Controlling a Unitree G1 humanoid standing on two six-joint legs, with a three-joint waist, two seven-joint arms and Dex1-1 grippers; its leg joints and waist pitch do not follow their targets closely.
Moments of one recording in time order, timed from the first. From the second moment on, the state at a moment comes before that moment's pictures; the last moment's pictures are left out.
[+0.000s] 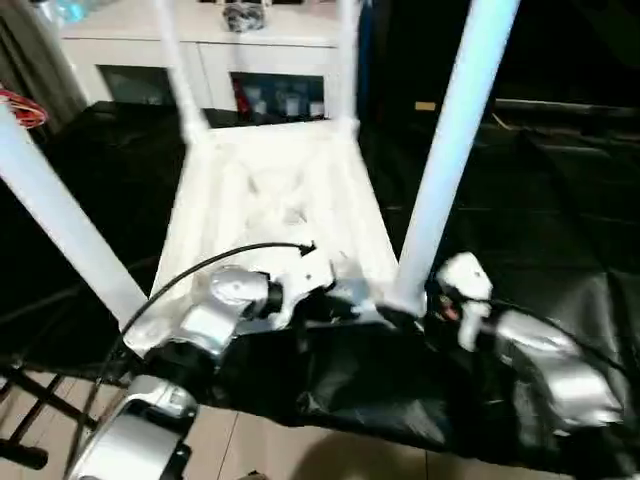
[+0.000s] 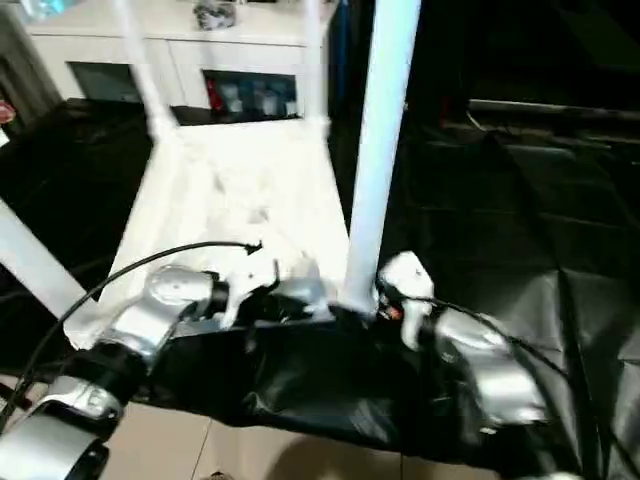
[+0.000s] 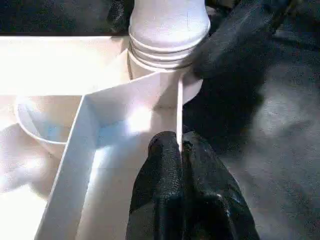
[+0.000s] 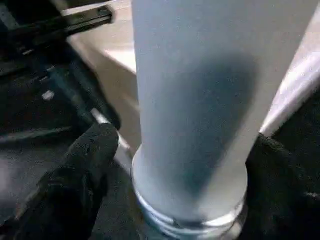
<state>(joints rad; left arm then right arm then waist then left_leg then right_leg) -0.62 0.21 -0.26 0.70 0.07 -0.05 -1.20 -0.24 -0.42 0.11 0.26 0.21 0.11 0.96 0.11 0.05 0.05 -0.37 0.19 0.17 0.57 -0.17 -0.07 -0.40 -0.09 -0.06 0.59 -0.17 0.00</state>
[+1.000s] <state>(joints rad) -0.60 0.23 -0.27 0.68 0.05 -0.06 -1.26 -0.24 -0.48 0.14 0.21 0.22 0.17 1.05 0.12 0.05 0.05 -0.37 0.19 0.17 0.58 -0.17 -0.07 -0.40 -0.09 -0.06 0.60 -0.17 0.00</state>
